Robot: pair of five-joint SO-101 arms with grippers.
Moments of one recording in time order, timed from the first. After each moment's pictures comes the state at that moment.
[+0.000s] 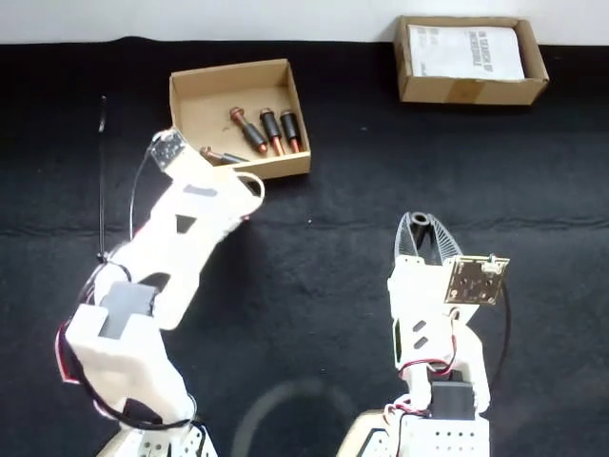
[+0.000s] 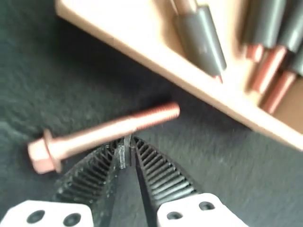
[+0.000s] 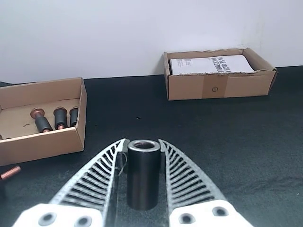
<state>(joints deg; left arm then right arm) 1.7 18.1 22.9 31.4 57.9 -5.6 -103.6 95.7 23.8 -3.1</state>
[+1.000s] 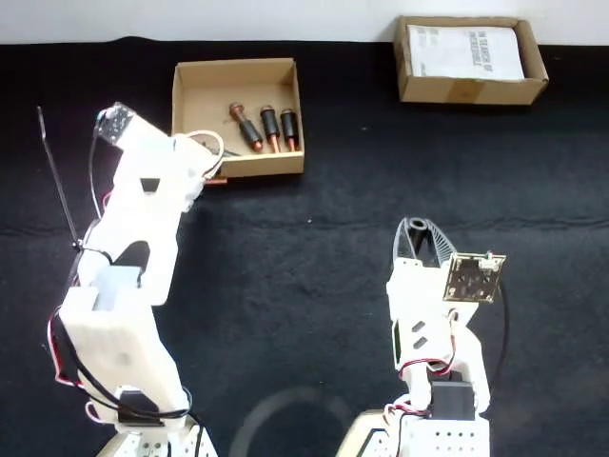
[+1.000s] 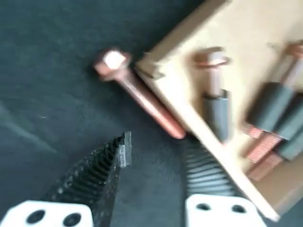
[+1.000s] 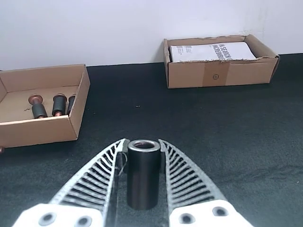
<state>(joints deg) -5.8 22.8 1.6 52.0 61.1 -5.7 -103.6 95.7 26.7 -3.1</state>
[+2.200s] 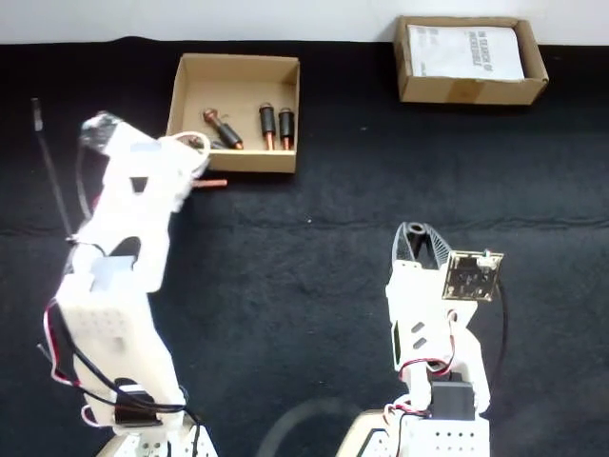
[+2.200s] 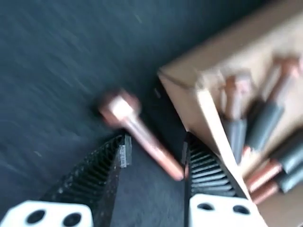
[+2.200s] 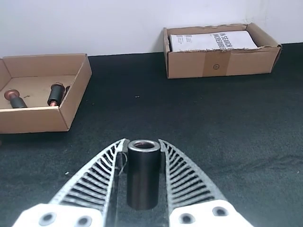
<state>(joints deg) -11.9 29.7 -2.1 48.0 62.8 -5.7 -103.6 95.7 29.1 -3.1</state>
